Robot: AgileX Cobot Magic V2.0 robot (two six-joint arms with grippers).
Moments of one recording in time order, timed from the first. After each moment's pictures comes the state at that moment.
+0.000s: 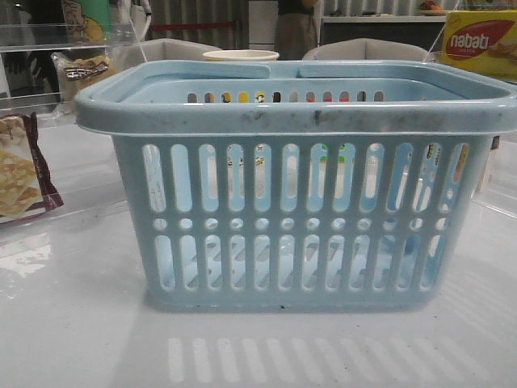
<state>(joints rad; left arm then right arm) -0.14 -0.01 0.01 -0.09 0.04 0.11 -0.04 -0.01 0.03 0.01 0.00 0.04</state>
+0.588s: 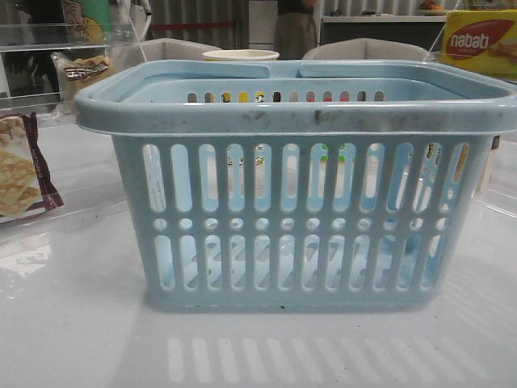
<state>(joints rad) -0.14 -0.01 0.00 -0.09 -0.06 0.11 -0.04 -0.01 0.03 0.01 -0.03 0.04</state>
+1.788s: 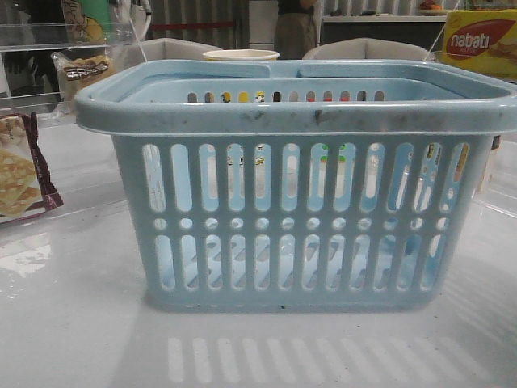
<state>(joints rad) -0.14 0.63 -0.73 -0.09 0.80 0.11 -0.04 0.61 -0.64 0.00 0.75 0.04</state>
